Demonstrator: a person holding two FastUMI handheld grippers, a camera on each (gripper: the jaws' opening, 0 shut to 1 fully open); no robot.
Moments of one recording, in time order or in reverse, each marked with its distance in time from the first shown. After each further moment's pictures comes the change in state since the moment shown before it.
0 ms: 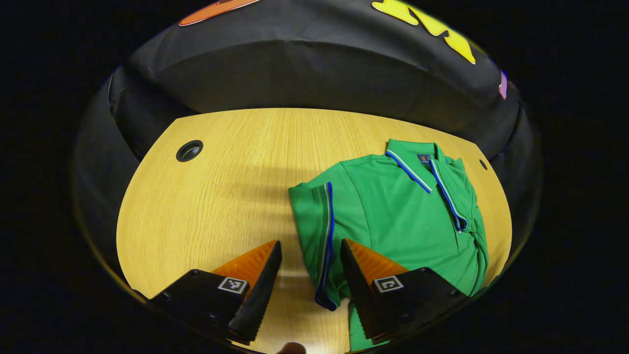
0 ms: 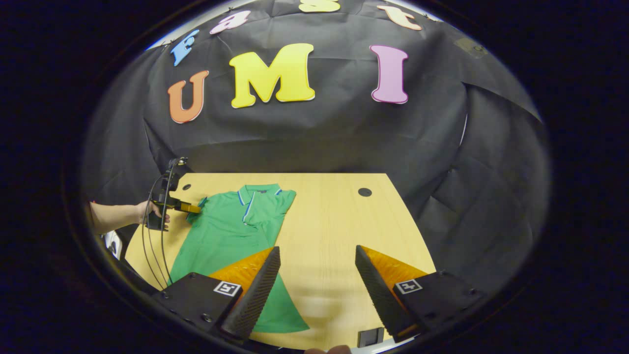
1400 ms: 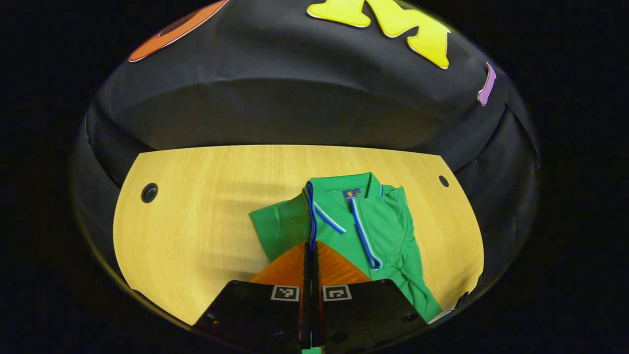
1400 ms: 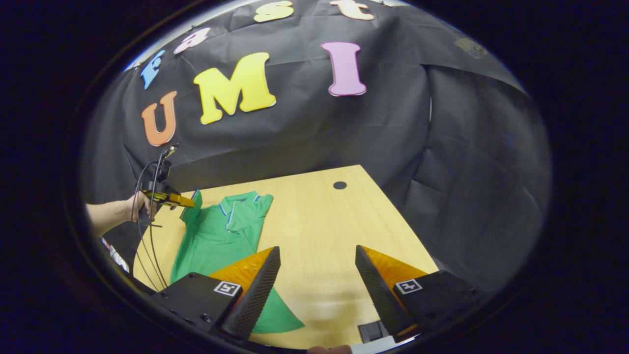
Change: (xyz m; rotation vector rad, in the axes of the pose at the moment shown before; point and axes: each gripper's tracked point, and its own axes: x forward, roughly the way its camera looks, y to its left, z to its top) left arm -0.039 -0.148 0.082 0.045 -0.030 -0.160; right arm -0.019 -0.060 -0.033 0.200 -0.049 -0.102
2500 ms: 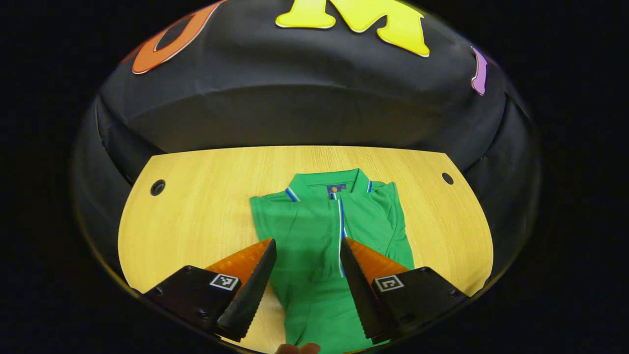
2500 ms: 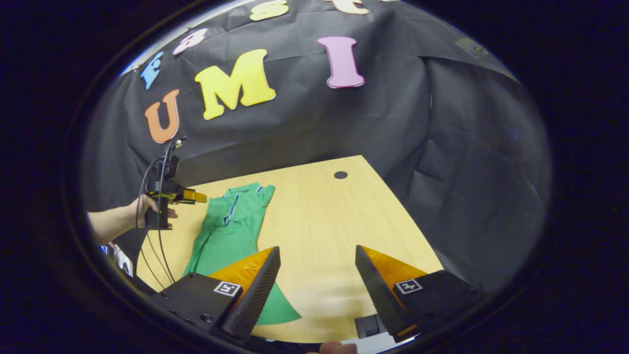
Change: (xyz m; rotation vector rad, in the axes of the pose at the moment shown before) left arm -0.042 -0.028 -0.034 0.003 -0.081 0.136; right arm -0.003 0.014 -0.026 -0.038 0.055 0.079
